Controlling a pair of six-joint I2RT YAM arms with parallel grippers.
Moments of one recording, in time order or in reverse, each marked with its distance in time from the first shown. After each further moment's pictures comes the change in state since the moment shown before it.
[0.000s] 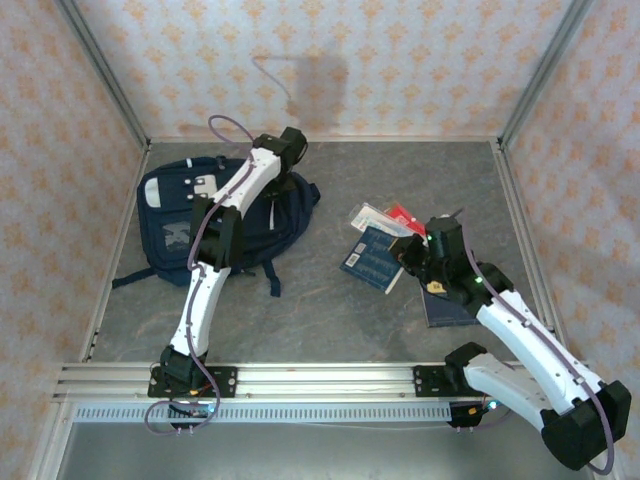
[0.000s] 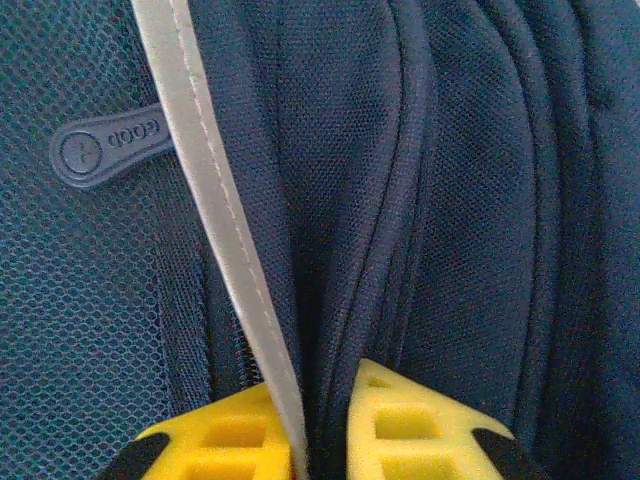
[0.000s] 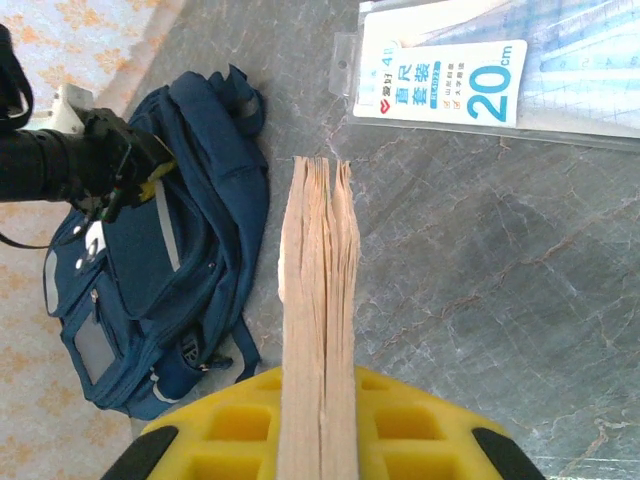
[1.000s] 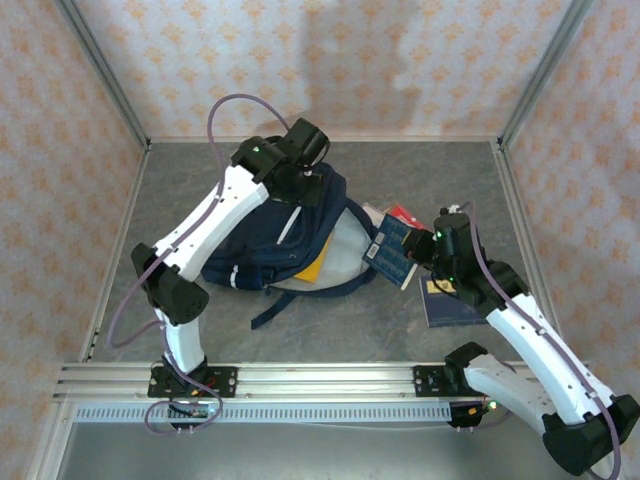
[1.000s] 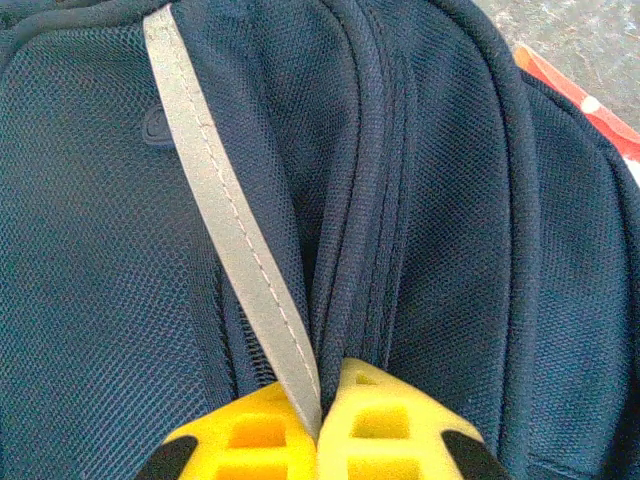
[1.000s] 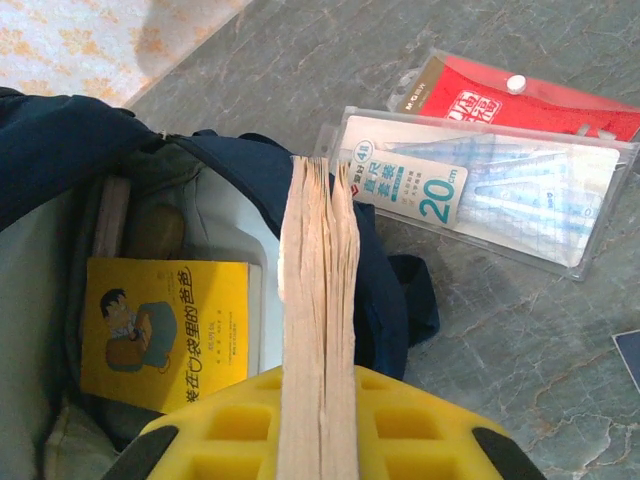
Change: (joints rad) left arm -0.290 -0.632 -0.257 -0.053 0.211 0.340; right arm 0.000 -0.021 0.116 -0.127 0.152 -0.222
